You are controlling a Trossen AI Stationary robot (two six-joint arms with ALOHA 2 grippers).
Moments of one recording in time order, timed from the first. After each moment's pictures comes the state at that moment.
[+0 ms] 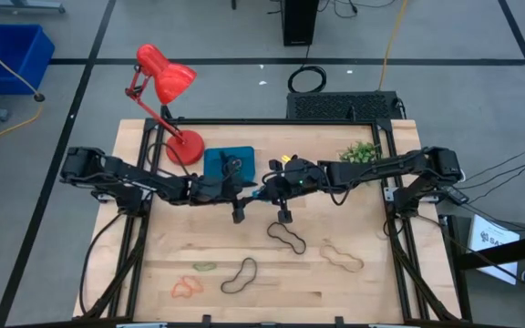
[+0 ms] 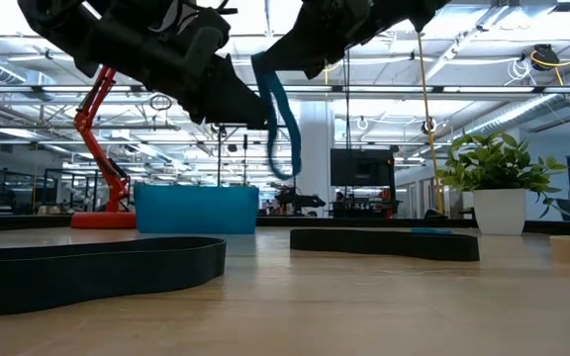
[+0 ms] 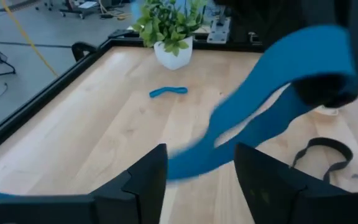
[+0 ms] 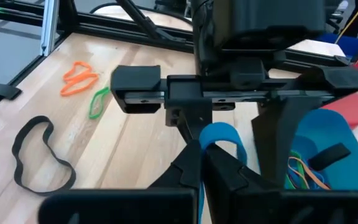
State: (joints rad) left arm -0.06 1.47 0.64 0.48 -0.25 -0.06; right arm 0.00 1.61 1.12 0.01 -0.11 -0.15
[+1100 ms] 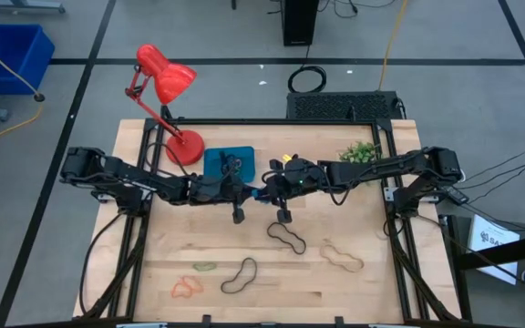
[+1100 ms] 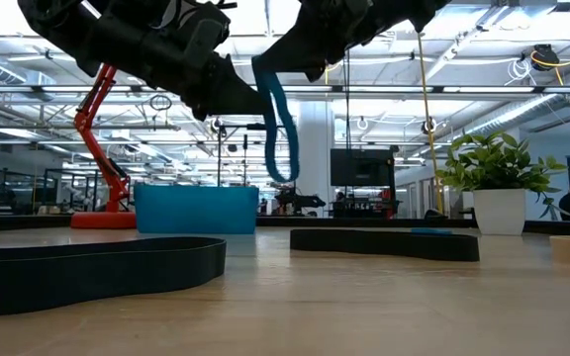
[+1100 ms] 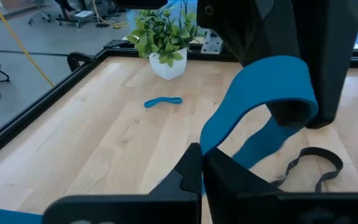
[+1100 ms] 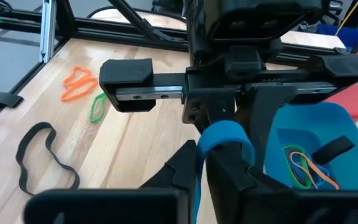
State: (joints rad) left arm -0.06 1.47 0.64 0.52 -0.24 -0.05; right arm 0.00 1.61 1.12 0.01 -0.11 -0.10
